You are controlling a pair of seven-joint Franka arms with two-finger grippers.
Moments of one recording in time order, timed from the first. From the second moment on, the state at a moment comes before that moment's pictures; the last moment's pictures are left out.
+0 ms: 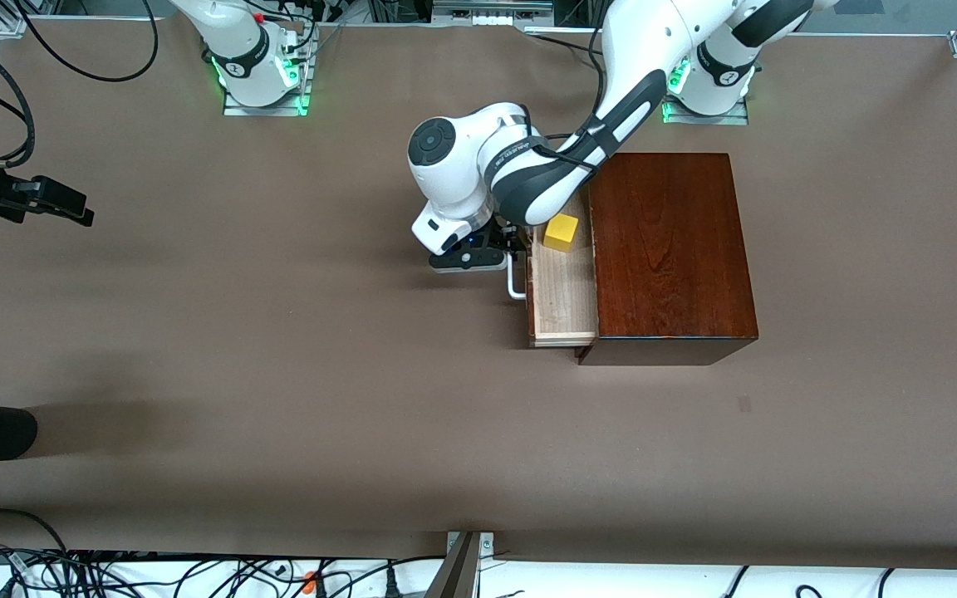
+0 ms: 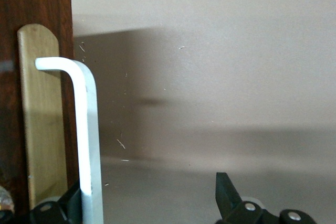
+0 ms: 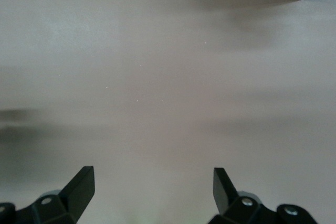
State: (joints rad) left arm -0.51 0.80 -0.50 -1.34 0.53 1.87 -1.11; right arm -0.06 0.07 0.02 -1.59 0.01 1.58 0.00
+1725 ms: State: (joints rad) left arm -0.34 0.56 -0.51 -1.23 0.30 1.69 -0.98; right arm -0.06 0.07 0.02 -1.59 0.01 1.58 0.00
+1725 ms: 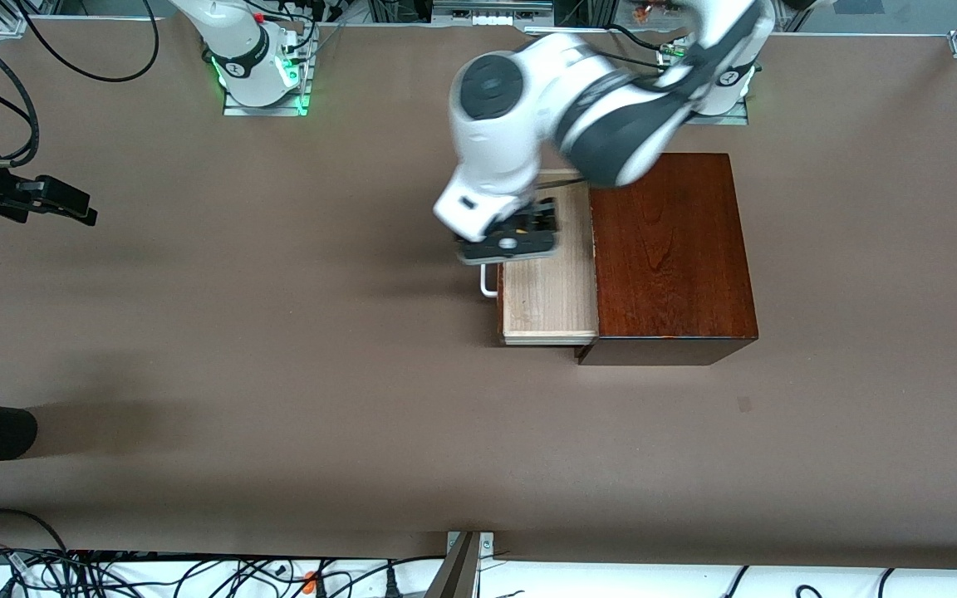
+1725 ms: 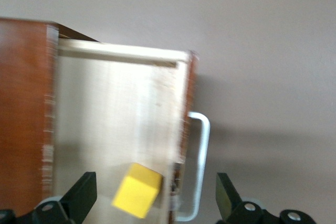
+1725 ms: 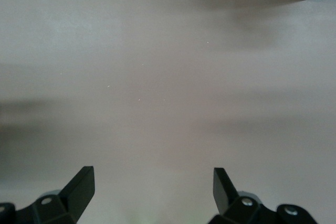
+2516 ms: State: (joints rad) left arm -0.13 0.30 -0.27 -1.30 0.04 1.54 -0.54; right arm 0.12 0.18 0.04 -1.59 0.09 1.54 0.04
